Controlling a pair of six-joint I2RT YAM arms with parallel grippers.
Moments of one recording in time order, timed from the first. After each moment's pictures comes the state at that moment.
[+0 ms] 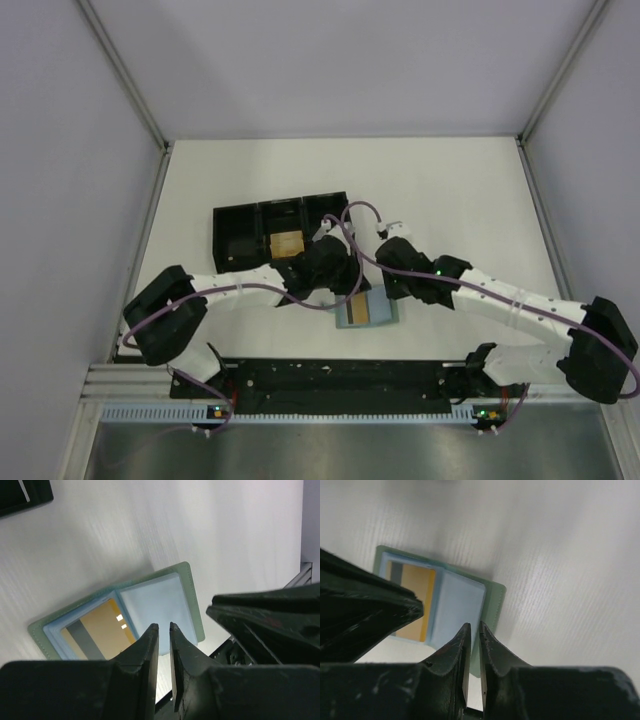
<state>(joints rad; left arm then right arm) -0.94 1.53 0.82 0.07 0.08 -0.88 0.91 1.22 0.82 -0.60 0.34 0.53</state>
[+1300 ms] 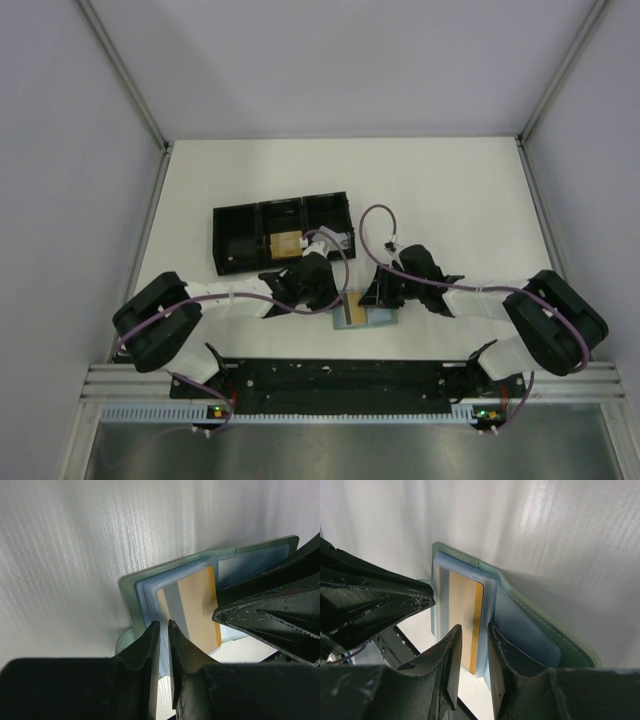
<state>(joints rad) -0.92 1.49 0.66 0.00 -0.03 -0.91 0.63 1.41 0.43 0.22 -0.39 0.76</state>
